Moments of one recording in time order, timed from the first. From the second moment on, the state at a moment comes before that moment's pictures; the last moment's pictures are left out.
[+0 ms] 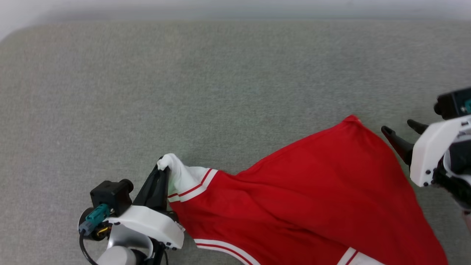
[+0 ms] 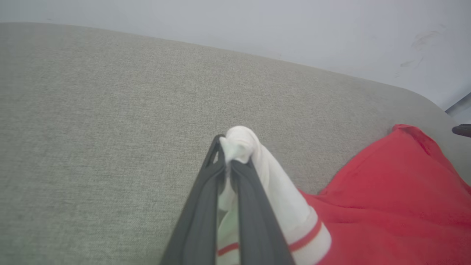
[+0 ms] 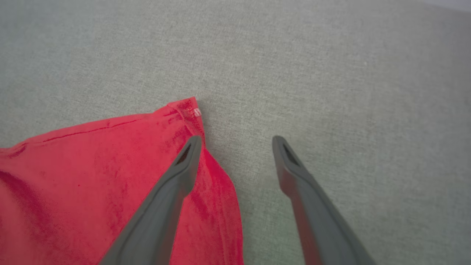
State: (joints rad) left arm -0.13 0.36 -0.42 -0.04 -0.61 0.22 -0.13; right arm -0.44 -0.44 0.16 0.22 0.52 0.13 0.52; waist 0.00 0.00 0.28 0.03
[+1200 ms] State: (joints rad) left arm -0.53 0.35 -0.36 0.21 -0.67 0.11 -0.14; right arm -0.77 -0.38 0.21 0.60 0.54 0.13 0.47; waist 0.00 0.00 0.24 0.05
